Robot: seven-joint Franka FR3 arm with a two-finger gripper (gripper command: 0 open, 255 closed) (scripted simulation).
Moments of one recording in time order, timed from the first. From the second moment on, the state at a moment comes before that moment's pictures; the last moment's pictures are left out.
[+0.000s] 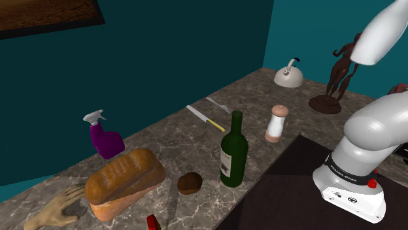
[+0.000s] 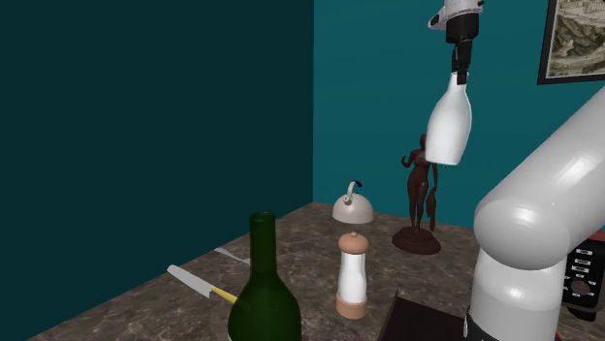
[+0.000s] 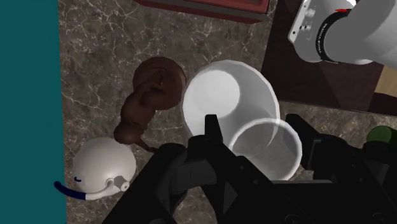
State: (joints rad) arm -0.27 -0.58 -0.56 -1.63 -0.38 1.12 -1.02
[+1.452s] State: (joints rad) arm -0.32 -0.77 -0.57 -2.07 -0.44 1.37 -0.95
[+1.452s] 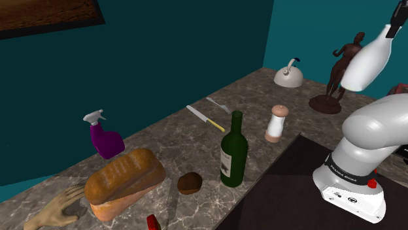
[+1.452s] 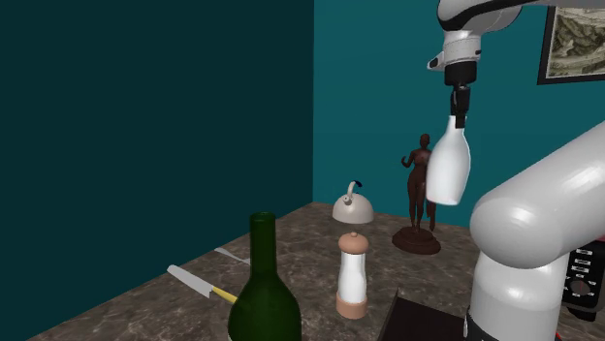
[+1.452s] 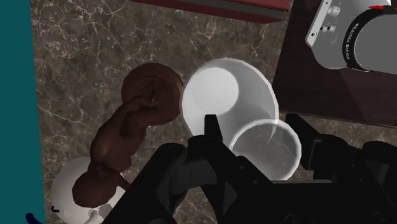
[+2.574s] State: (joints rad) arm -0.36 -0.84 -0.64 -2.33 -0.50 1.56 -0.92
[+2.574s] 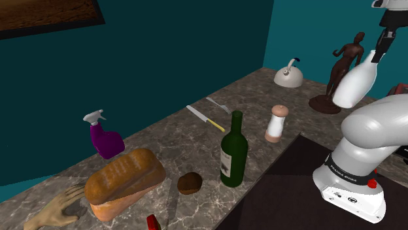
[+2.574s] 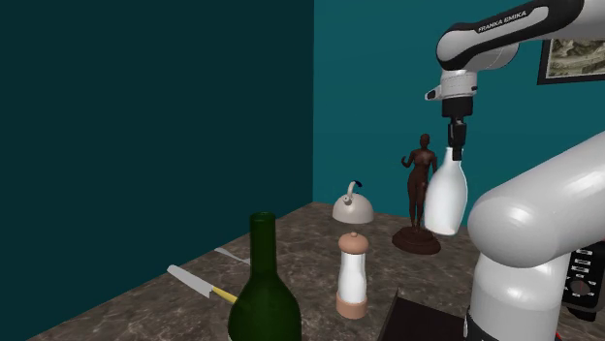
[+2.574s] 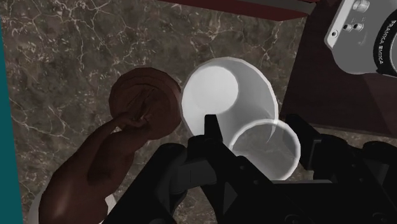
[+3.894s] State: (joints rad) arm -0.38 -0.84 -0.76 -2.56 -0.61 1.80 -0.88
